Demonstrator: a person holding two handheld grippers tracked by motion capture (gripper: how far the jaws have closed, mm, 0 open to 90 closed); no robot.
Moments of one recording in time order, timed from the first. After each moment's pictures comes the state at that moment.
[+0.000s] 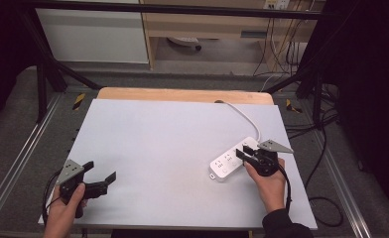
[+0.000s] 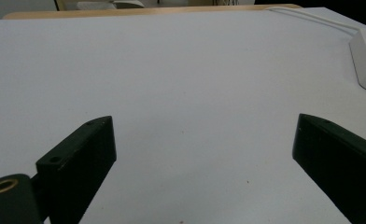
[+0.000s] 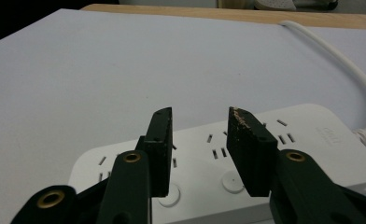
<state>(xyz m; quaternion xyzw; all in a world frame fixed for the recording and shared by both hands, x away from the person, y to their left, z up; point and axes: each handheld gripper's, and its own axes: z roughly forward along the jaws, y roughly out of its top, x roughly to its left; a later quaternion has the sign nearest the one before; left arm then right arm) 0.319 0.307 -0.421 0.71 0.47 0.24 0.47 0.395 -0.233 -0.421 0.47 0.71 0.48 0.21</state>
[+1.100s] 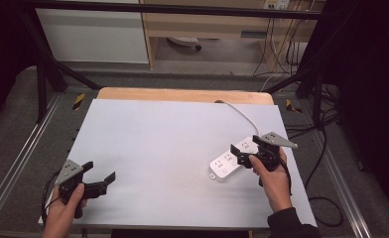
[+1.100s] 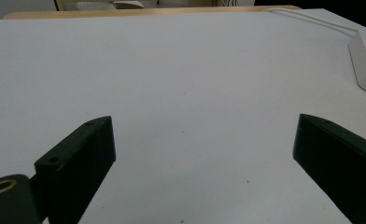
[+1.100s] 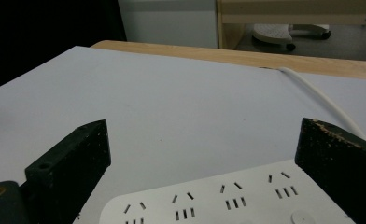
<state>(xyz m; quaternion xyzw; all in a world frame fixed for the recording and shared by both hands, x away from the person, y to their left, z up) 0.319 0.307 -0.421 0.71 0.46 0.24 0.48 0.393 -0.225 -0.385 0.46 0.69 0.51 0.23</state>
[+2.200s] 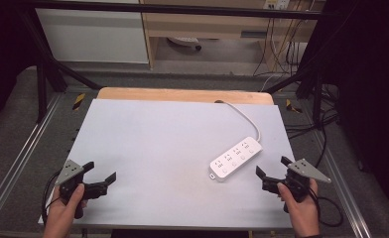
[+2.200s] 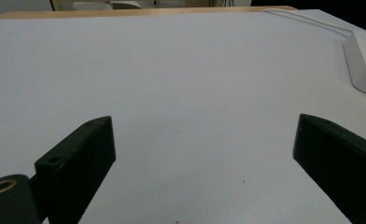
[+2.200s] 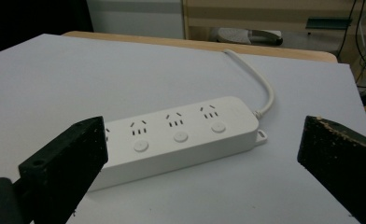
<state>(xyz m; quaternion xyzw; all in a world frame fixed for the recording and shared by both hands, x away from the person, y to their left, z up) 0.318 0.307 -0.421 0.71 0.46 0.24 0.48 0.317 -0.284 -0.400 0.48 0.67 0.49 0.30</state>
